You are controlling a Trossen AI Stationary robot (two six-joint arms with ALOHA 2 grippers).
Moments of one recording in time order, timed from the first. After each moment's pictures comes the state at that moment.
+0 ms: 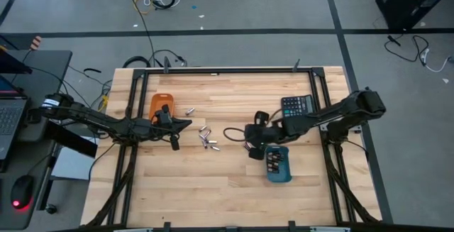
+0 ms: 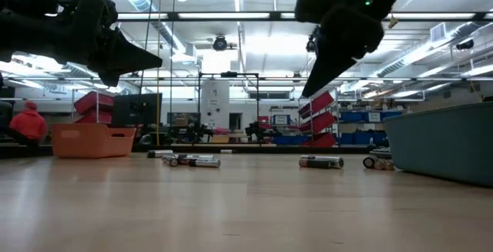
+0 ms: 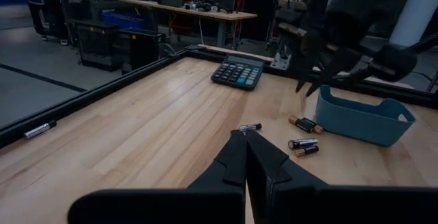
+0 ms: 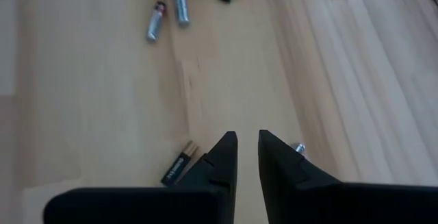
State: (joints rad) left arm -0.20 0.84 0.09 0.66 -0.53 -0.20; right arm 0.19 1.58 1.03 -0.48 0.36 0.26
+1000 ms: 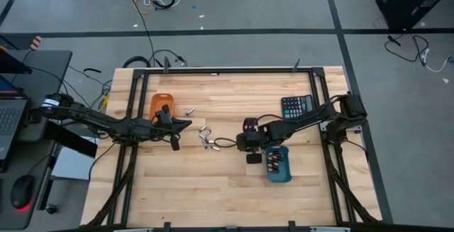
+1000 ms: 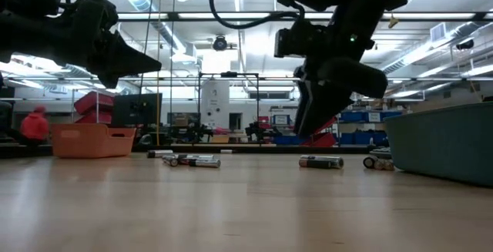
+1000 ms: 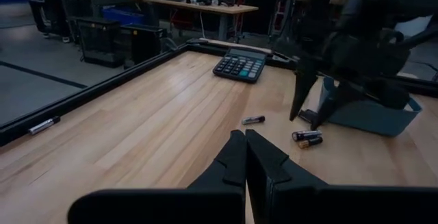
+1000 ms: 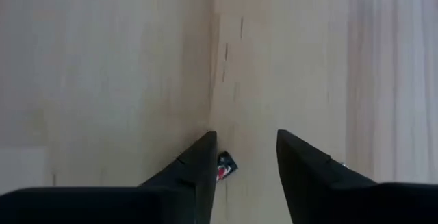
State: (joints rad) left arm -0.20 0.84 0.09 0.63 -0.53 -0.19; right arm 0.17 1.80 1.11 -0.48 0.27 0.04
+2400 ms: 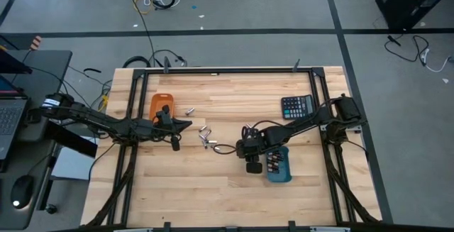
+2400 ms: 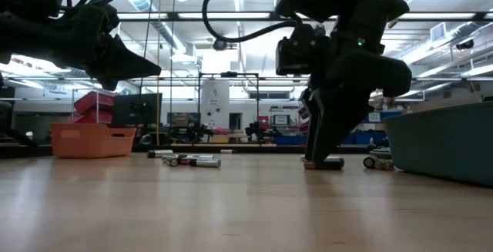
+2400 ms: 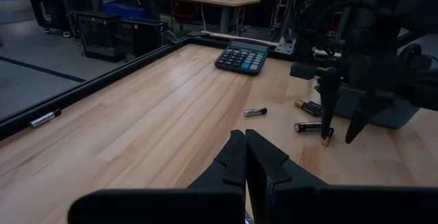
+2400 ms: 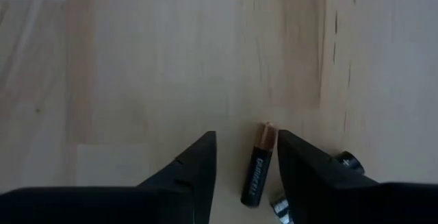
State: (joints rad) left arm -0.20 0.86 0.09 0.61 -0.53 -0.20; right arm 0.21 1.85 1.11 -0.47 0.07 0.21
